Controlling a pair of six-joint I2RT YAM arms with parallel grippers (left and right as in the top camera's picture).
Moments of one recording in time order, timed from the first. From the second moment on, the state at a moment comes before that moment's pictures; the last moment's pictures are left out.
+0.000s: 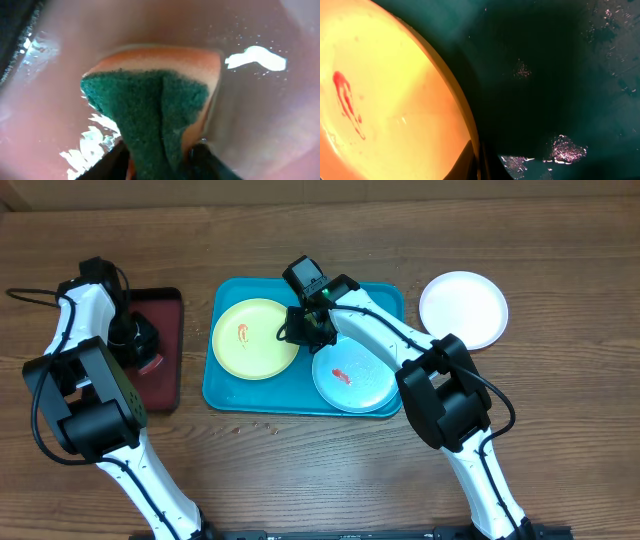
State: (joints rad) left arm 0.37 2.22 1.68 -1.02 -0.13 -0.46; right arm 0.63 2.40 1.94 -0.80 -0.20 0.71
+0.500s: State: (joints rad) left arm 0.37 2.22 1.70 -1.05 -0.17 -0.45; right arm 0.63 2.40 1.94 -0.80 -0.20 0.71
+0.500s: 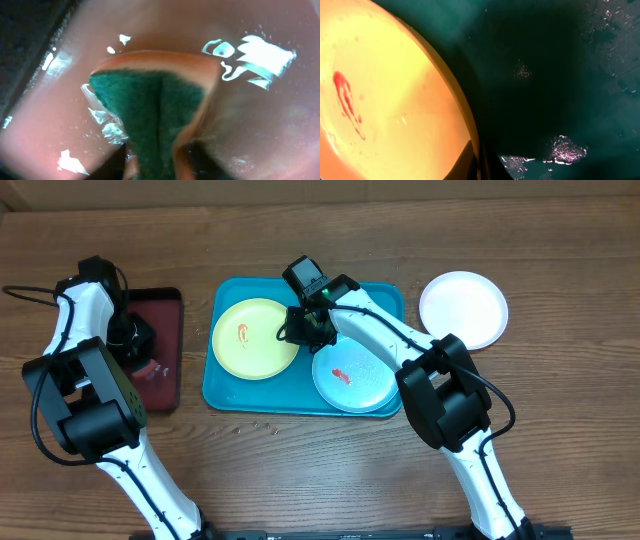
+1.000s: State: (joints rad) left arm 0.37 2.22 1.70 -1.02 -0.18 -0.44; right arm 0.63 2.40 1.94 -0.80 -0.20 0.71
